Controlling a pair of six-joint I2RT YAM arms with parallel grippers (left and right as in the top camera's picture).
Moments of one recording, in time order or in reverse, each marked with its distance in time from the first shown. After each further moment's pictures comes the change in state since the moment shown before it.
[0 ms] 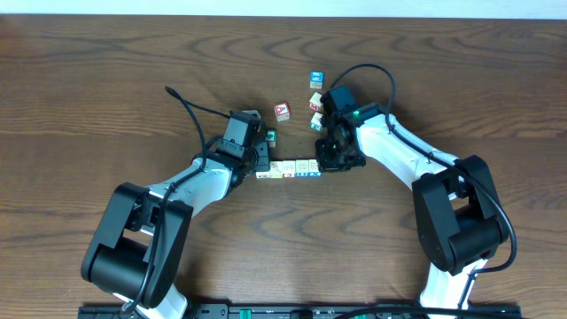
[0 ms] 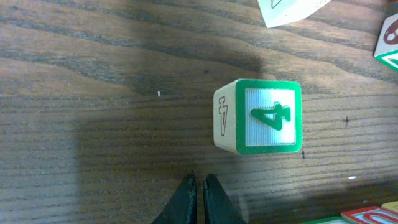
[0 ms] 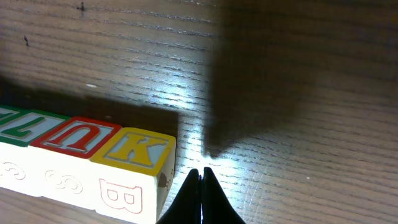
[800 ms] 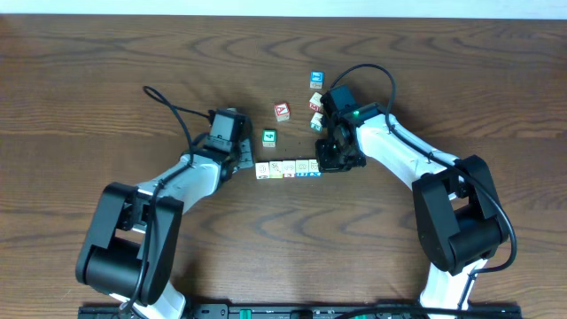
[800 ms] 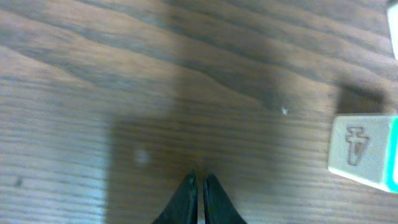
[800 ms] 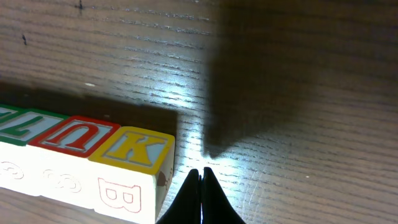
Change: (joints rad) left arm 0.080 -0.002 0.008 -0.079 -0.123 -0.026; right arm 0.000 0.000 0.000 -0.003 0.002 0.000
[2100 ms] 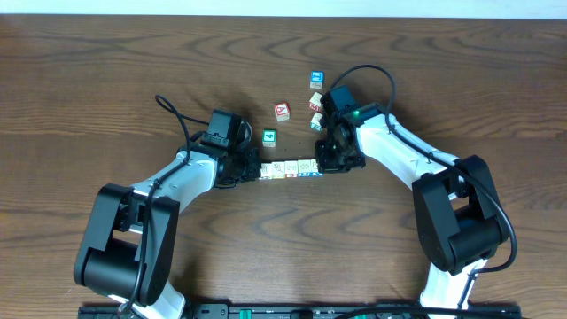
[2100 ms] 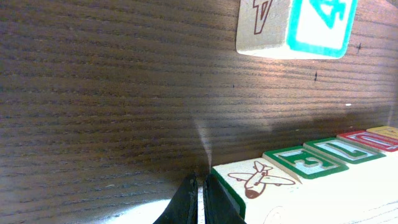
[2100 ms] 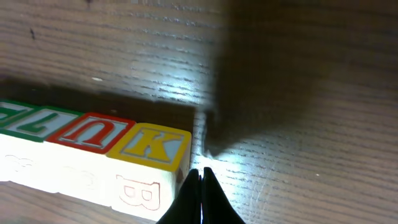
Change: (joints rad) left arm 0.016 -0.008 0.029 -0.178 0.395 0.005; right arm 0.000 0.000 0.000 -0.001 -0.024 -0.001
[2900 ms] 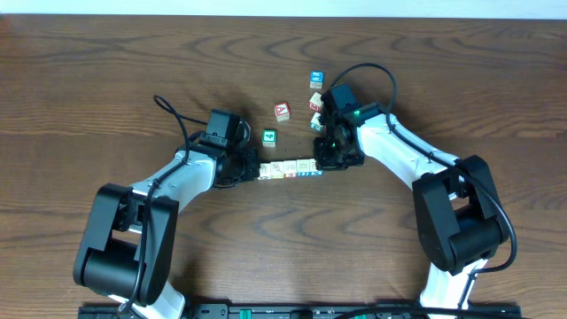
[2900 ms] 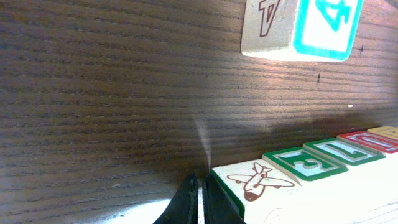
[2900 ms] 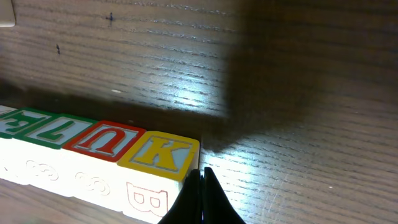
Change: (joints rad) left arm 0.006 0.000 0.000 -0.001 0.008 0.000; right arm -0.002 0.000 0.000 0.033 -0.037 0.017
